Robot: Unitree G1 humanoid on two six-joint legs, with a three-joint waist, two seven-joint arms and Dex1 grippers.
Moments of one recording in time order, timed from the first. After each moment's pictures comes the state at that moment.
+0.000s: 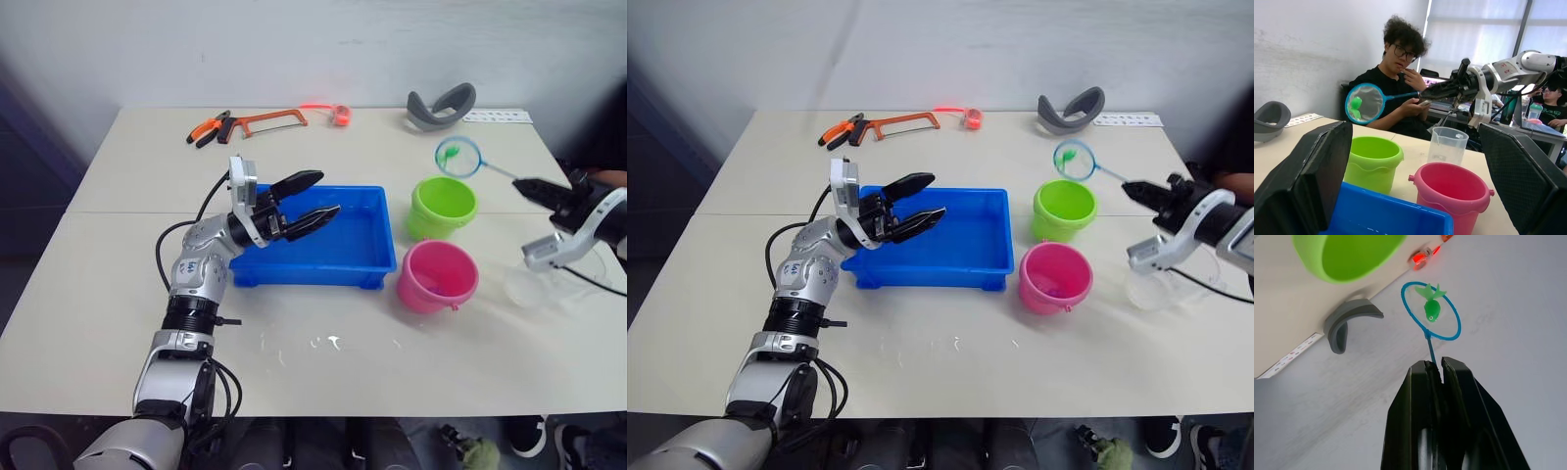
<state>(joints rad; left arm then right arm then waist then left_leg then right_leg) -0.78 0.22 0.10 0.45 -0.51 0.11 -1.10 -0.51 -1.38 0.24 0.32 -1.19 -0.63 -0.28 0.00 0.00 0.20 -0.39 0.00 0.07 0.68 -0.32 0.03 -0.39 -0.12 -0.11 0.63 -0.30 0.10</state>
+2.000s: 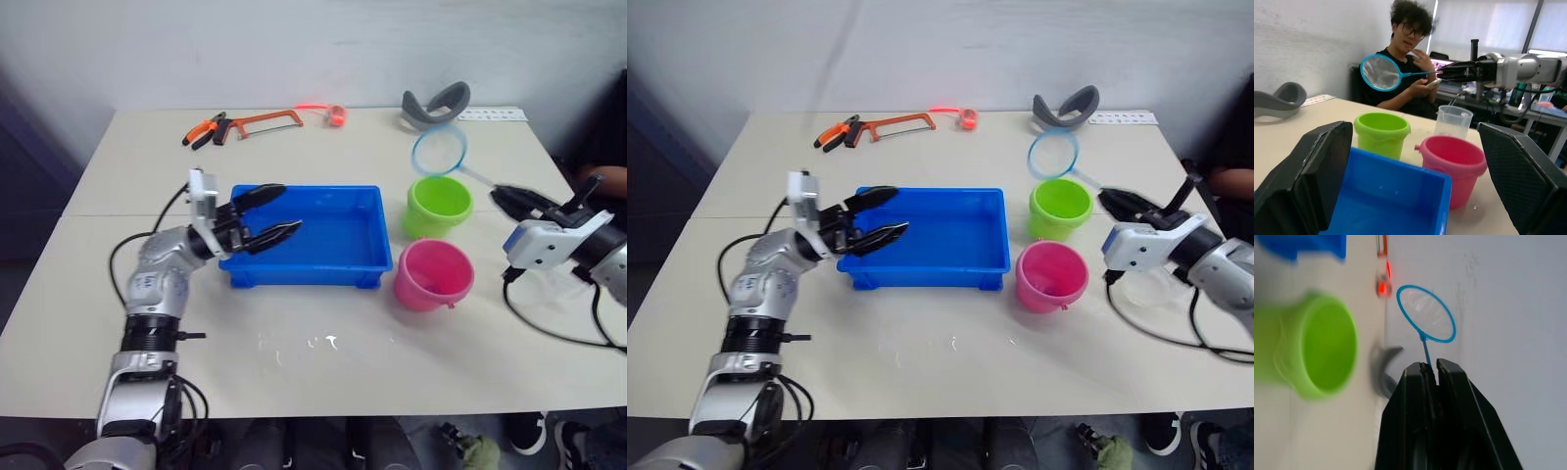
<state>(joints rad) -0.63 0.42 0.17 0.28 -0.56 0.21 -1.15 -0.19 -1.25 0.06 -0.01 0.16 -0.43 0.36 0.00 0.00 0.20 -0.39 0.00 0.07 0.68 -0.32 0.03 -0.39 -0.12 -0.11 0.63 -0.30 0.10</state>
